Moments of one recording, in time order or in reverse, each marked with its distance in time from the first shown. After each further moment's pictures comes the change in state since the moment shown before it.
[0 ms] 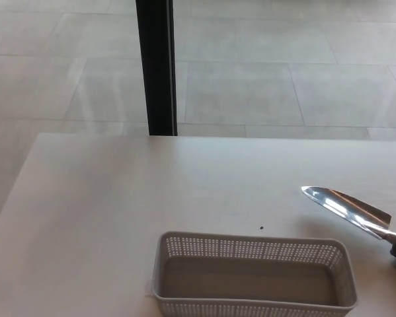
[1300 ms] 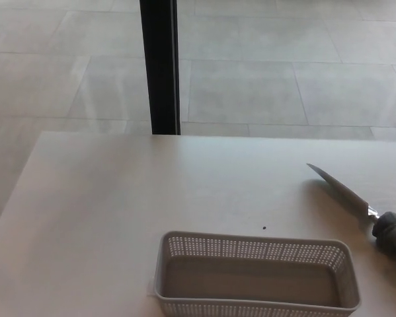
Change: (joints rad) left_arm -0.006 -0.004 0.000 -0.002 -0.001 0.000 -0.001; right_arm 0.291 -0.219 -0.028 -0.716 0.010 0.216 0.486
